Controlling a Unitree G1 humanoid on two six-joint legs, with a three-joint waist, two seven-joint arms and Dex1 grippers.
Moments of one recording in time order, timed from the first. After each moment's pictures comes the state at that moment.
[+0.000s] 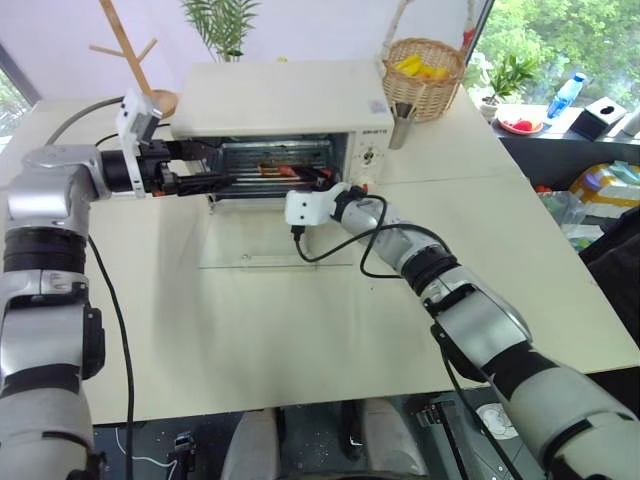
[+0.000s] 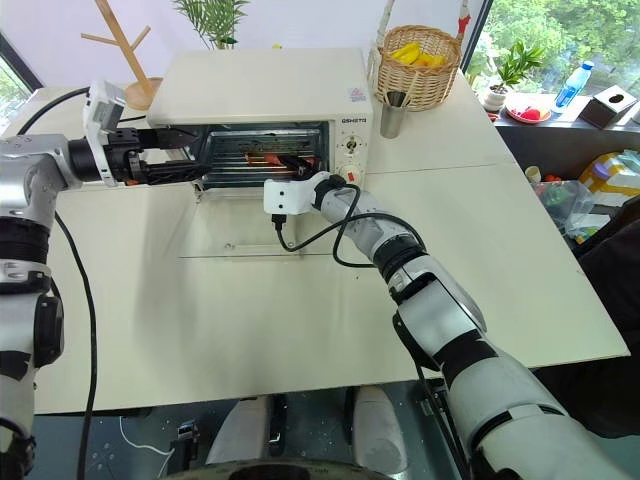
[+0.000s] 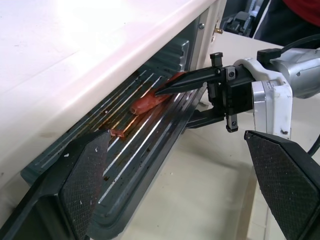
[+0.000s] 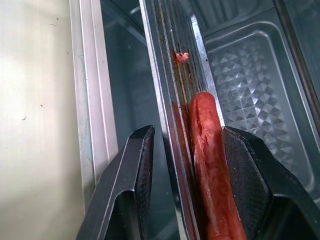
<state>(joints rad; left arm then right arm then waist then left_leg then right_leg) -0.99 0.78 0.02 0.65 -0.34 0.42 -1.35 -1.10 -0.18 0.49 0.99 -0.62 -0.38 0.12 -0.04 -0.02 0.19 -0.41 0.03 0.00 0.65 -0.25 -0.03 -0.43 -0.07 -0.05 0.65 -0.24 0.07</state>
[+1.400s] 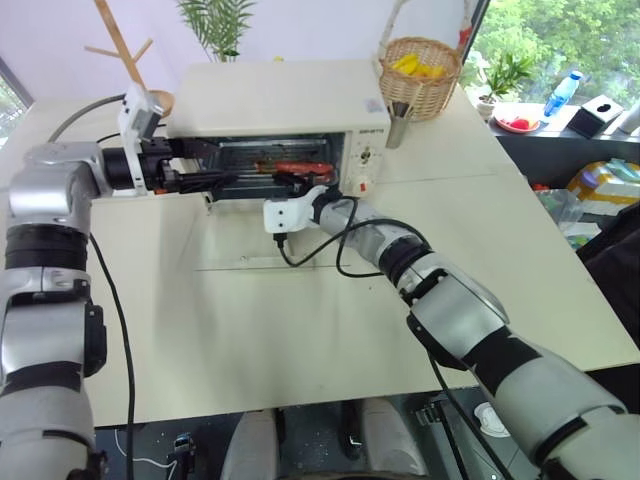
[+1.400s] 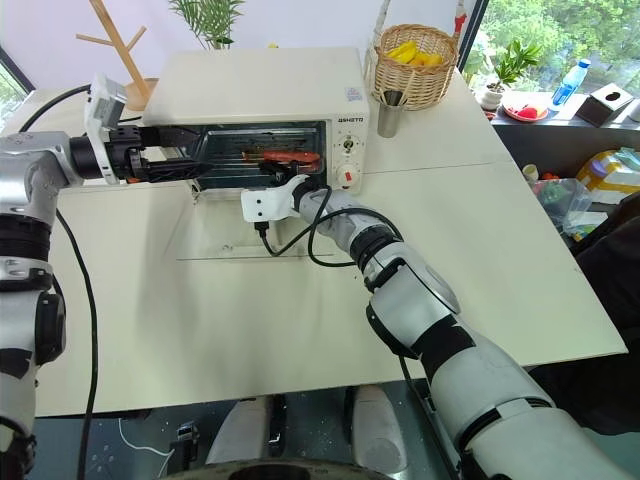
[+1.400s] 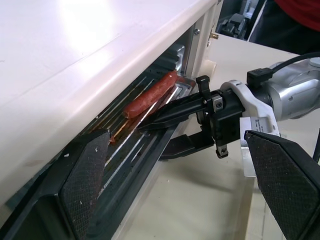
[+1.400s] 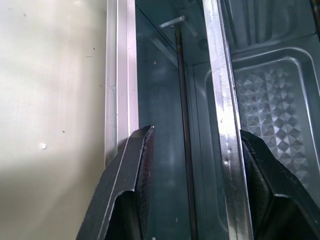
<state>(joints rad) -1.00 0.77 0.02 0.65 -0.34 0.43 -1.36 -1.24 -0.06 0.56 1.25 -0.69 -0.40 0.04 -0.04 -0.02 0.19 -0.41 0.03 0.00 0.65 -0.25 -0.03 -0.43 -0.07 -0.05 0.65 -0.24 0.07</state>
